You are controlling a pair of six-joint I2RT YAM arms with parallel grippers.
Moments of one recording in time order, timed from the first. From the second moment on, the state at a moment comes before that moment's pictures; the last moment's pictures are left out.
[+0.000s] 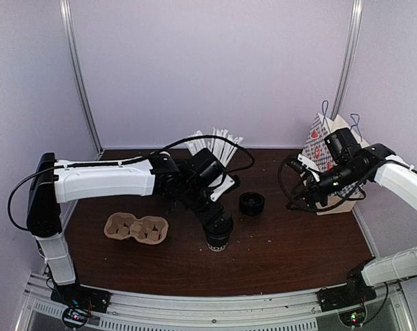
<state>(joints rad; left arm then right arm) -1.07 1.86 1.55 -0.68 -0.07 -0.06 0.36 1.18 1.09 -0.93 -0.62 -0.48</state>
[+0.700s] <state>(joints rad) -1.09 1.84 1.54 -0.67 -0.04 -0.06 0.36 1.20 1.07 -0.91 -0.63 -0.49</state>
